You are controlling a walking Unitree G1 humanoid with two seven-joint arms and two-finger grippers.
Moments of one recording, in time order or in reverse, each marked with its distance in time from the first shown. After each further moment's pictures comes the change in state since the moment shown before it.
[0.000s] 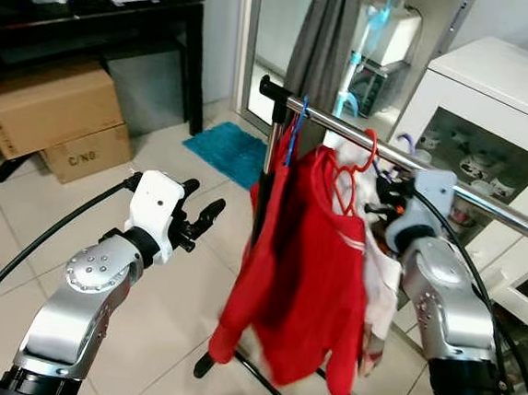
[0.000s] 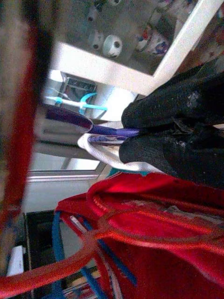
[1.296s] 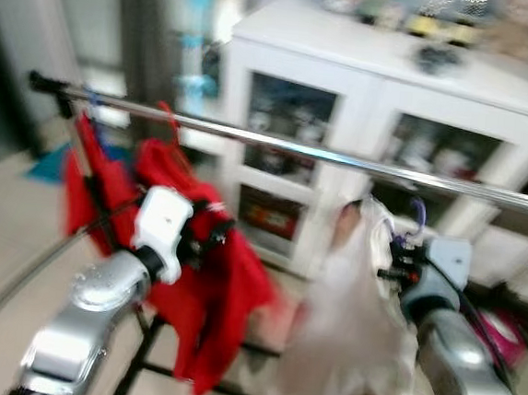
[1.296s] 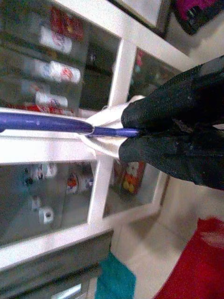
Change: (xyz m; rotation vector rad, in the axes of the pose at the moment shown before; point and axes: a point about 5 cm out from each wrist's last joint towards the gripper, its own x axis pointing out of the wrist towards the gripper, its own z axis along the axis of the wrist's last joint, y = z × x) left arm -0.009 -0.011 -0.010 -0.047 0.022 -0.041; right arm -0.066 0.004 -0.044 0.050 0.138 -0.033
